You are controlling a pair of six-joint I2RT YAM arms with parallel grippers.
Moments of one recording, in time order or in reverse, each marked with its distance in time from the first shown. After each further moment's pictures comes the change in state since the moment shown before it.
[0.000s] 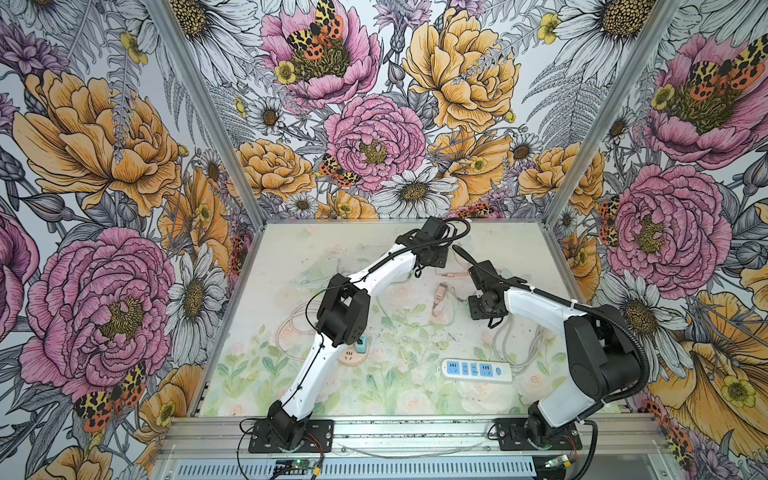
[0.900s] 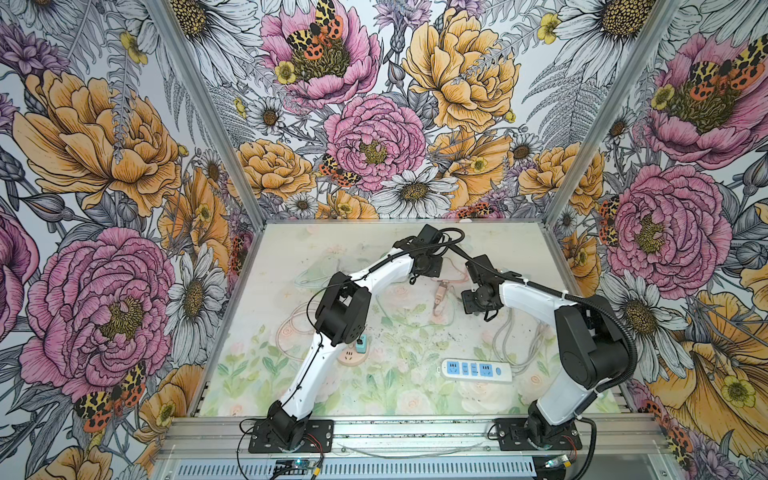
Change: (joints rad) left arm 0.018 -0.005 -0.107 -0.002 0.054 -0.001; right arm -0.007 0.089 0.073 0.041 -0.047 -0.075
